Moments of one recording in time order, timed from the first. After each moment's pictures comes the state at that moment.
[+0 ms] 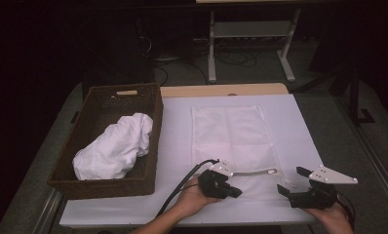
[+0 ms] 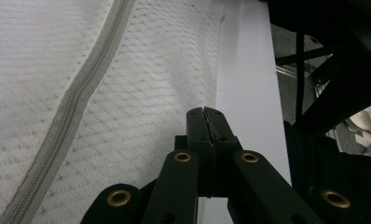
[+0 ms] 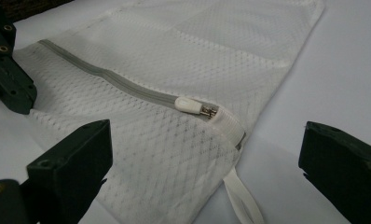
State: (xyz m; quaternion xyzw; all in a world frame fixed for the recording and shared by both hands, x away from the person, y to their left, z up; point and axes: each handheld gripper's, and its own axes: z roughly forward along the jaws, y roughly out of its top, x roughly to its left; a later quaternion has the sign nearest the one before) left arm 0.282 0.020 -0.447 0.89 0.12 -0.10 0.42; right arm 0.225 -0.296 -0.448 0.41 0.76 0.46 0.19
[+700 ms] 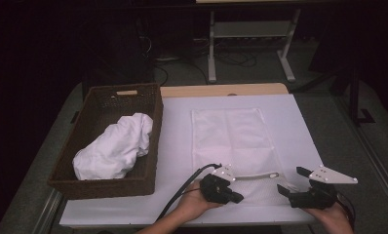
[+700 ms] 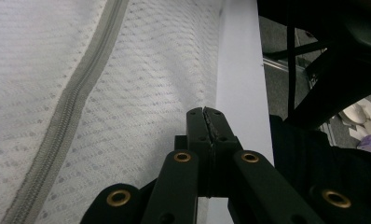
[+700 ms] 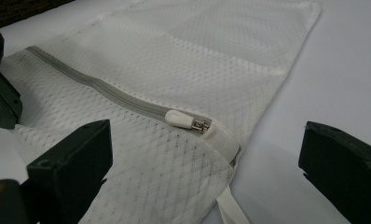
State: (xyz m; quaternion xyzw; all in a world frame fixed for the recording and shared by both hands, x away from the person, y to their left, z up) left arm 0.272 0.018 -0.448 0.90 0.12 -0.10 0.42; right arm 0.225 -0.296 -0.448 0.41 0.76 0.46 0.19
